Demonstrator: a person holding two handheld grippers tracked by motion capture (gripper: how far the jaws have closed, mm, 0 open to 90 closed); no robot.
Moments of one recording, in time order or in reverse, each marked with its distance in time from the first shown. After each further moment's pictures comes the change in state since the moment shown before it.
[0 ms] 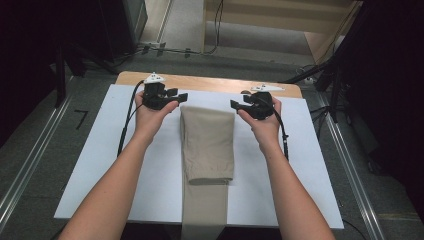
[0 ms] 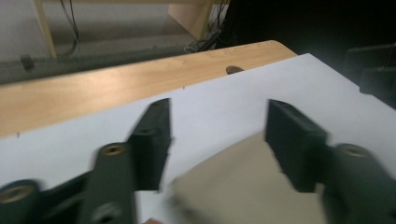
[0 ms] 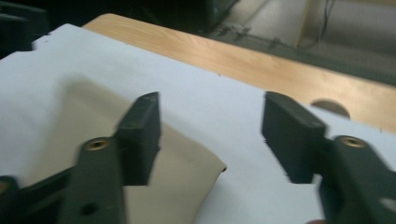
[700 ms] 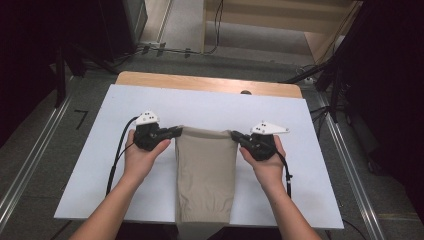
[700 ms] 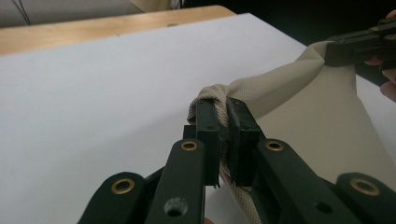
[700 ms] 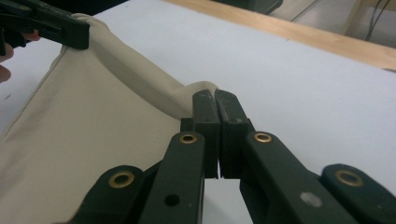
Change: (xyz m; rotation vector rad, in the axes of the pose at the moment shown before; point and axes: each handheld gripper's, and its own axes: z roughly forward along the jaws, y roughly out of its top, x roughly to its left) left arm -0.053 -0.066 -0.055 0.030 -0.117 0.095; right arm 0.057 -0.072 -0.065 -0.035 0.125 -0.113
